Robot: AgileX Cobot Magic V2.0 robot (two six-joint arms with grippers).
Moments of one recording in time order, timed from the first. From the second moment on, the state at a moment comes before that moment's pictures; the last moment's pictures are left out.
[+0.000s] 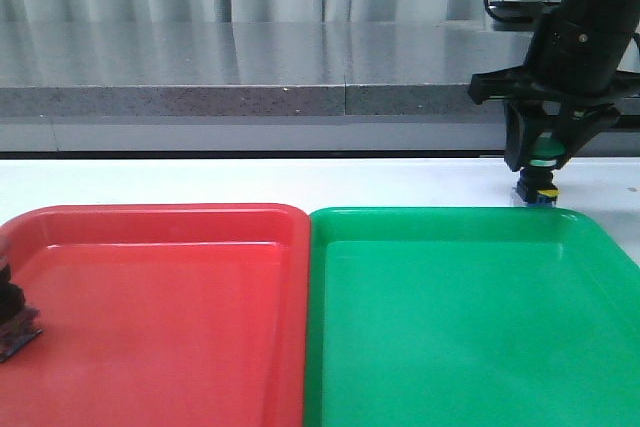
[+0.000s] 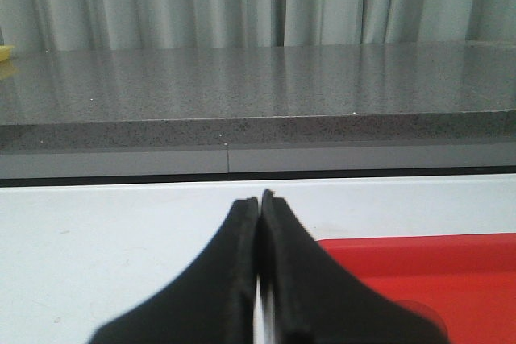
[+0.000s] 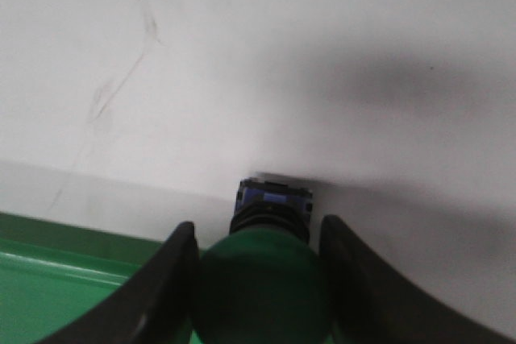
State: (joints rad) left arm -0.03 0.00 0.00 -0.08 0.08 0.02; right arm 0.15 1.96 -1.49 0.06 0.81 0.02
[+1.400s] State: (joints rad) left arm -0.03 0.00 0.00 -0.08 0.08 0.02; right arm 0.37 1.45 -0.84 0.13 0.65 0.28
